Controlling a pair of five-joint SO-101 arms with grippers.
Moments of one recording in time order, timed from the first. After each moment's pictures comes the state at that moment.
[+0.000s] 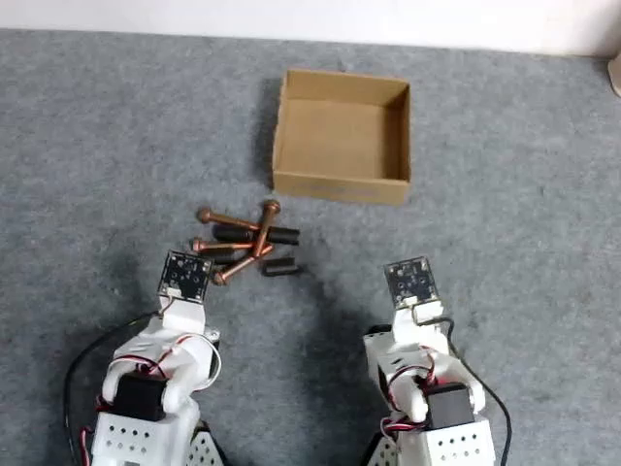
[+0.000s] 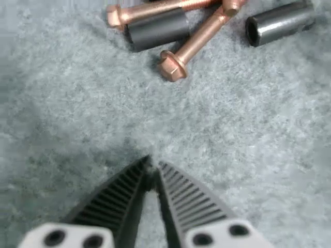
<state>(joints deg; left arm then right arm) 2.9 -104.0 96.0 75.8 2.9 -14.8 -104.9 95.8 70.7 5.8</state>
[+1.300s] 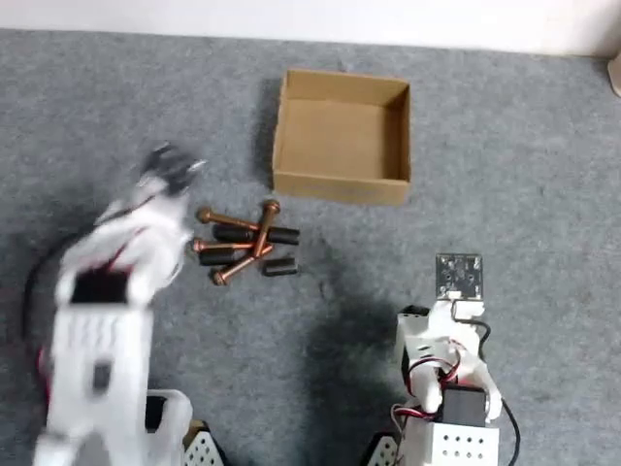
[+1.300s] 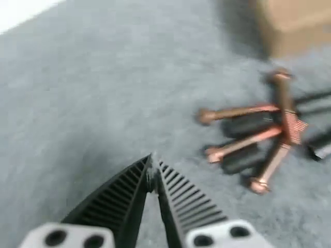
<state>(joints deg) -5.5 -43.5 46.4 55.8 -24.6 0.8 -104.9 95.9 64.4 5.8</state>
